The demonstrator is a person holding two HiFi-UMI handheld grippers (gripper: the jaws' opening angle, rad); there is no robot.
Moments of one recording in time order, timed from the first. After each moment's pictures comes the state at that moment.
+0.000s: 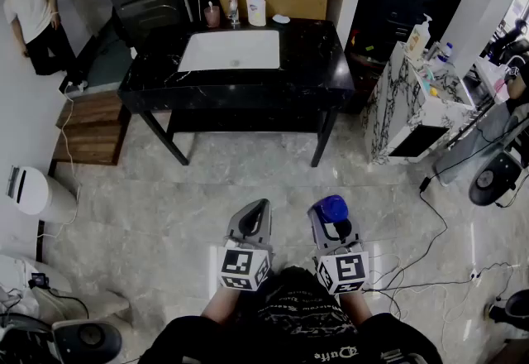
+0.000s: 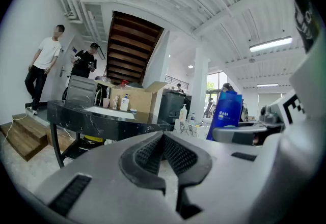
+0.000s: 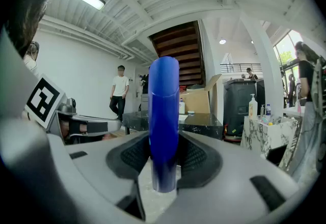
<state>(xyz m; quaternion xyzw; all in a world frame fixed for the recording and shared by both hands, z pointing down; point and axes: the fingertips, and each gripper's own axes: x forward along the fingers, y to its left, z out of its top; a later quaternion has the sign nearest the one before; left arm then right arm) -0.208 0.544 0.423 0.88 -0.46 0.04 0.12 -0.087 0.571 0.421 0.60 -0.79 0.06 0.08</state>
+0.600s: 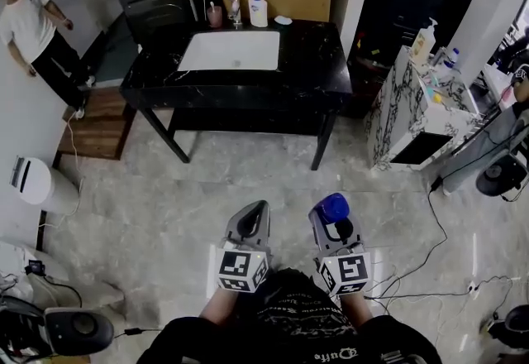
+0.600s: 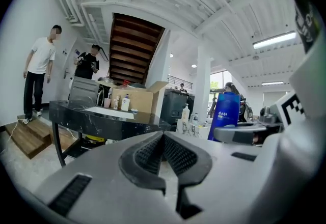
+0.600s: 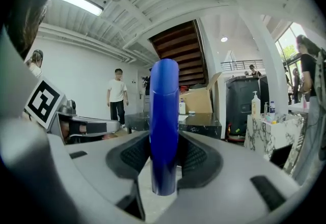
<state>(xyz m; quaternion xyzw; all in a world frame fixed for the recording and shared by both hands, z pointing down) -0.167 0.548 0.424 0.87 -0.48 0.04 0.12 -0.039 0.570 0.423 0.58 -0.81 0.07 0.07</state>
